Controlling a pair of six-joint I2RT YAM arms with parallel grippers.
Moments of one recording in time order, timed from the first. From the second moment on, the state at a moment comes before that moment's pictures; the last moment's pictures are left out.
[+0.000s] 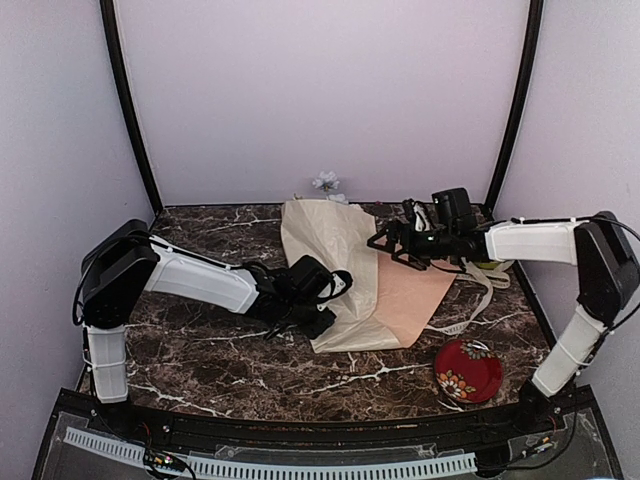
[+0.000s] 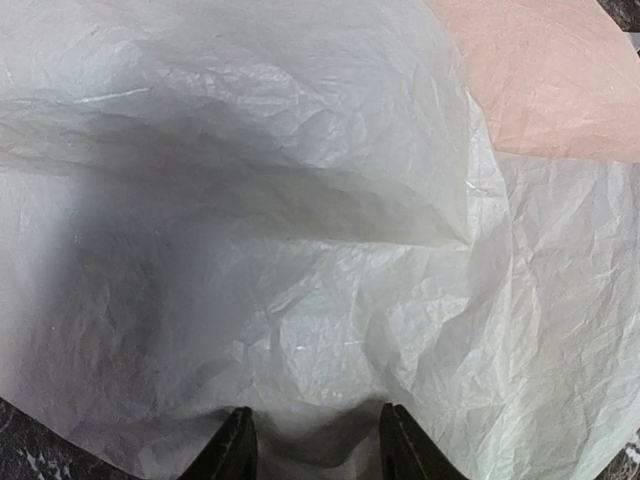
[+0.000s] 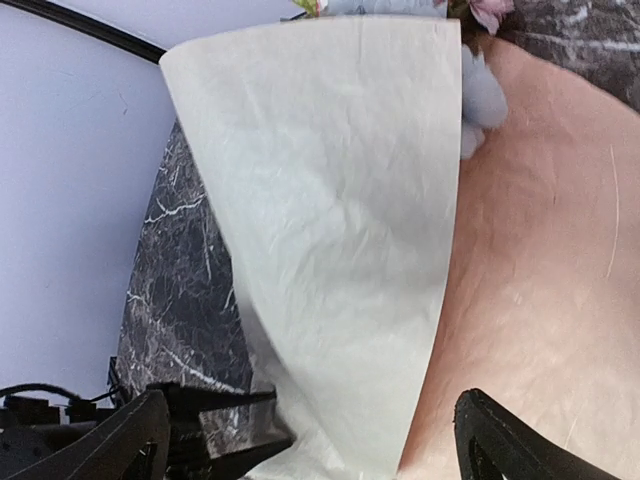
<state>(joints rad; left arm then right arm) -0.99 2.00 1.22 -0.15 -0.16 -0.01 0.47 1.61 0.98 0.00 -0.49 0.63</state>
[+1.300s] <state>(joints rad) -0.98 1.98 1.16 -0.10 -0.01 0.04 0.35 2.17 1.31 0.01 -0.65 0.61</state>
